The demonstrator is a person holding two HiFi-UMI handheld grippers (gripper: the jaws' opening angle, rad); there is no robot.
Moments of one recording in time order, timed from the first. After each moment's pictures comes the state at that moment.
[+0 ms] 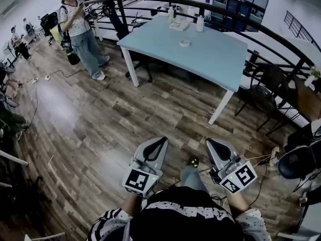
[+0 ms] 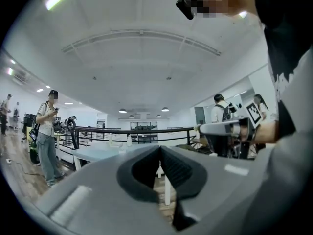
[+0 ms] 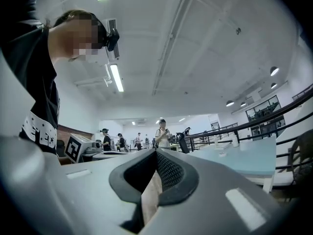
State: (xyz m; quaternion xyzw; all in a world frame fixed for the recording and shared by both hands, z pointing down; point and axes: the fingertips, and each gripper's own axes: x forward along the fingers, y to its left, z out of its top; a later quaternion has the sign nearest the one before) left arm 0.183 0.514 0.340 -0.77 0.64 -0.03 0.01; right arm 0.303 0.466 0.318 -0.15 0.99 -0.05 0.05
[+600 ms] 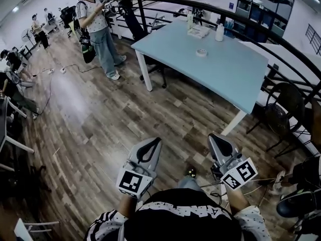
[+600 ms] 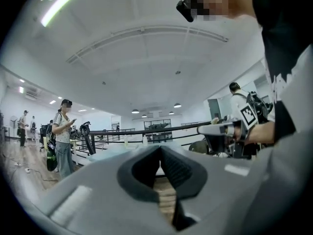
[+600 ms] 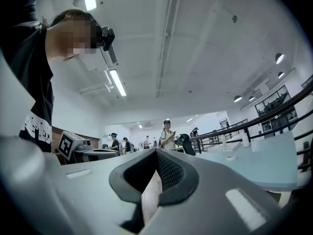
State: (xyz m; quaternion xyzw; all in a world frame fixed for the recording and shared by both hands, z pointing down) left arm 0.128 0.416 0.338 -0.71 0.70 -0.05 0.01; right arm 0.254 0.315 0.332 -0.10 0.99 -0.06 0.07
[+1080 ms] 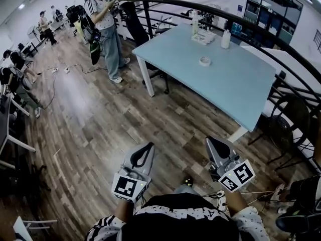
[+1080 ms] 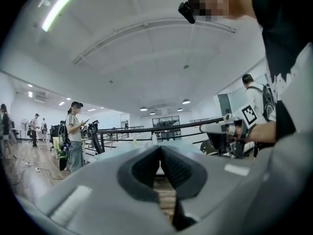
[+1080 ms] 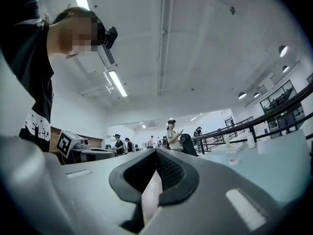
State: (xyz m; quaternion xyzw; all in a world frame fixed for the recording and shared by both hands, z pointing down) left arm 0.091 0.325 0.343 -0.66 0.74 -0.07 0.00; right arm 0.218 0.201 0.336 -0.07 0.99 -0.06 0.07
